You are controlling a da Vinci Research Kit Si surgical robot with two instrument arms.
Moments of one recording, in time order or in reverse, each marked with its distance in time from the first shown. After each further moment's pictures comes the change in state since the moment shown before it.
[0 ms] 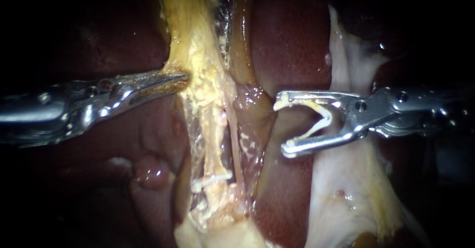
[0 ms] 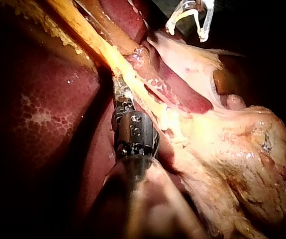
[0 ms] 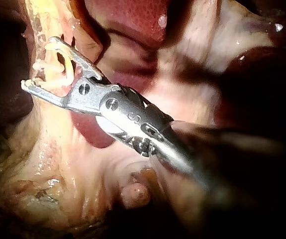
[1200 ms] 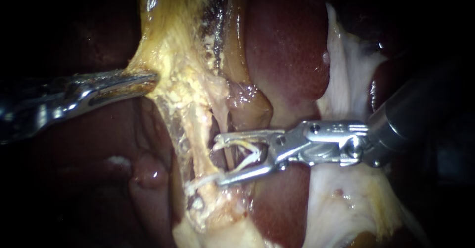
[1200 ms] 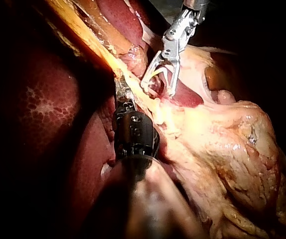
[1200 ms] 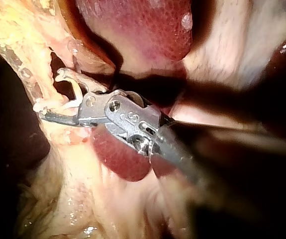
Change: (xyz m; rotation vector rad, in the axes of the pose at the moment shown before) right arm -0.012 0.004 0.011 -0.023 -0.203 0.156; left arm -0.004 -0.001 -0.007 -0.009 -0.027 -0.014
